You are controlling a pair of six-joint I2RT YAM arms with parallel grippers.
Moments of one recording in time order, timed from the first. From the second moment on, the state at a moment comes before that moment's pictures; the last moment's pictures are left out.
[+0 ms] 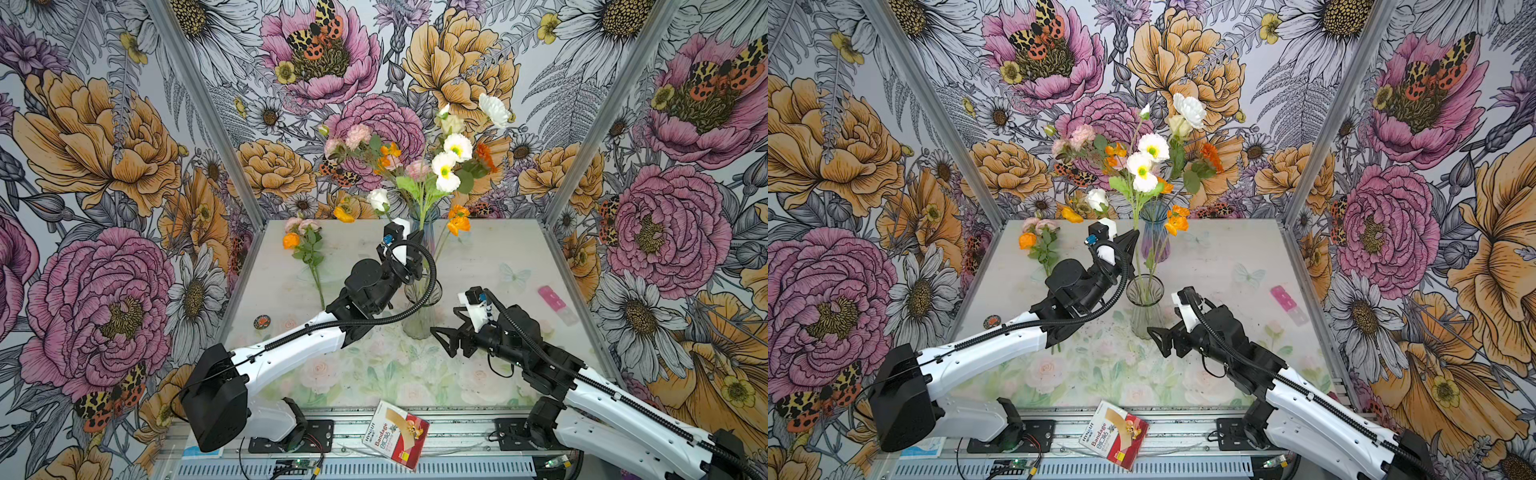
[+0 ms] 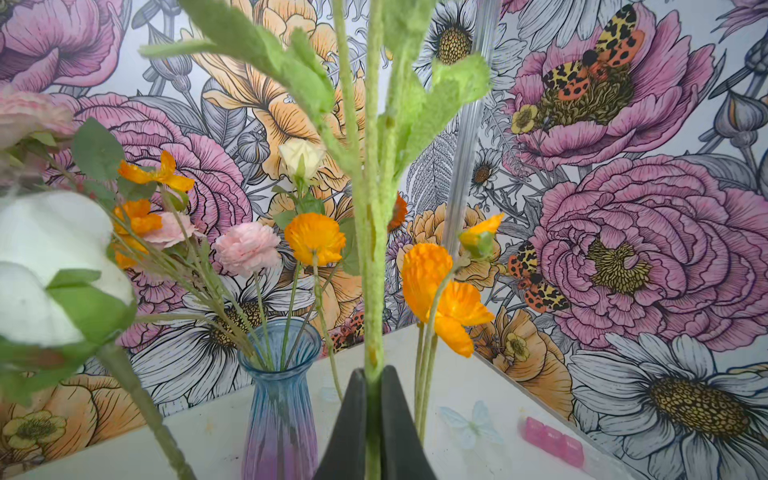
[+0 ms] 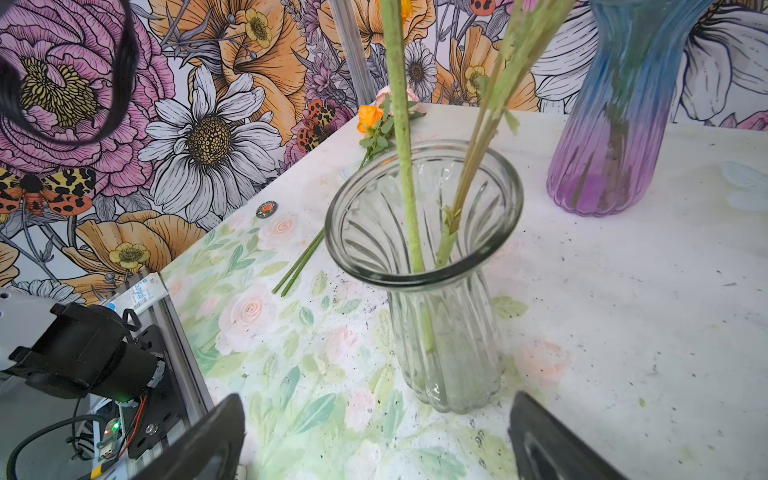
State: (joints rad) left arm -0.87 1.36 0.97 0.59 -0.28 -0.05; right arm 0.77 0.77 0.54 -0.15 -0.13 0.27
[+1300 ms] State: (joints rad) left arm -0.99 1.36 0.77 0.67 -0.49 -0.07; right arm 0.77 0.83 0.54 -0.13 -0.17 0.27
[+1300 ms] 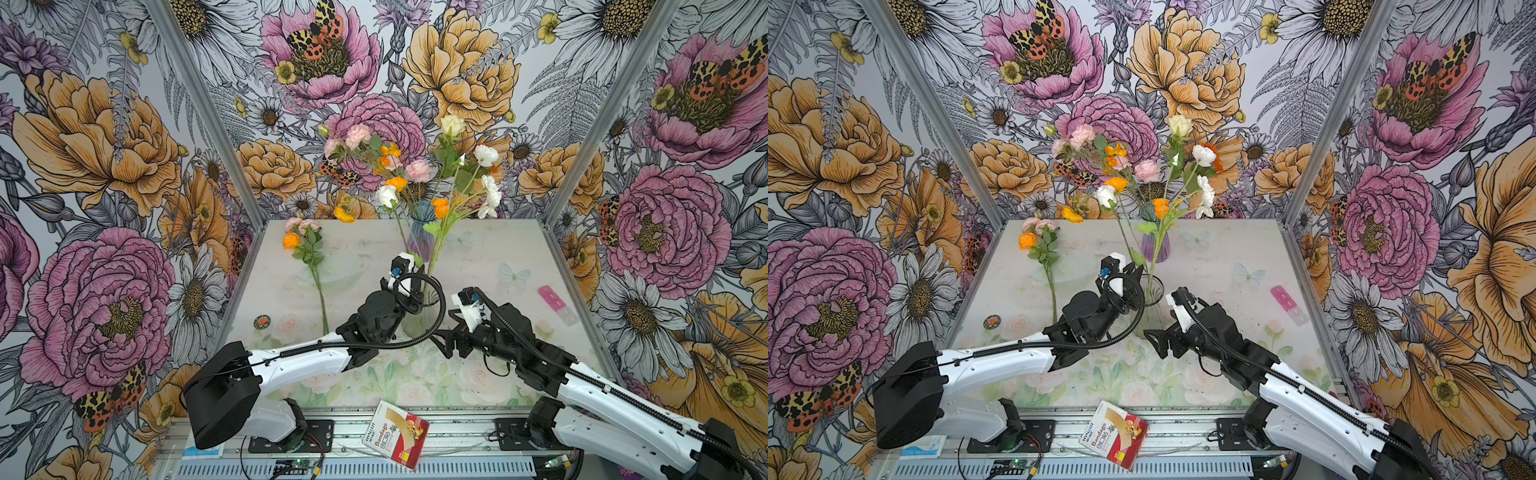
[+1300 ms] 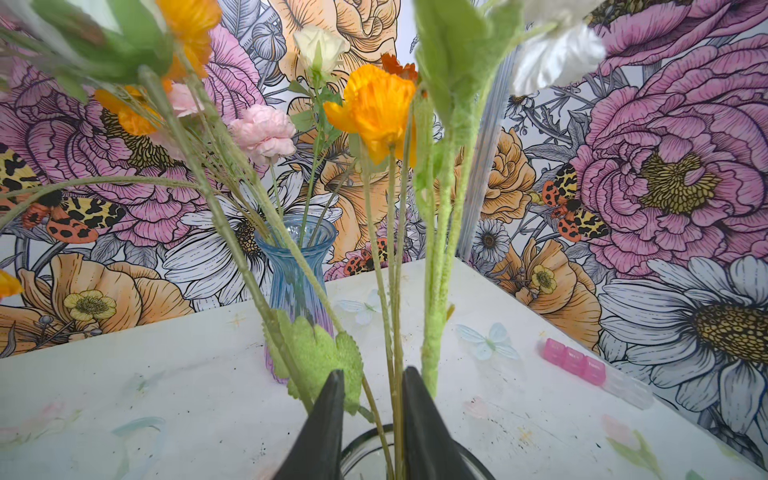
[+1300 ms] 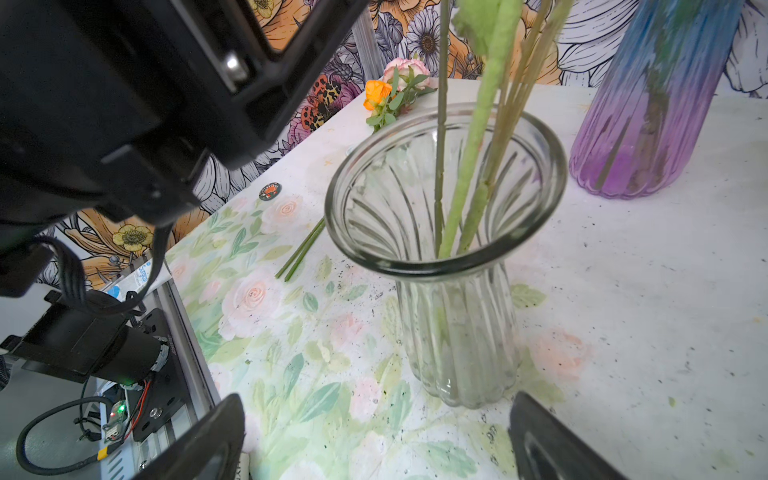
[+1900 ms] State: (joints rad) left arm -0.75 1.05 0.82 0.11 -0.61 -0.24; right arm 0.78 0.84 0.55 -0.12 -0.18 0.26
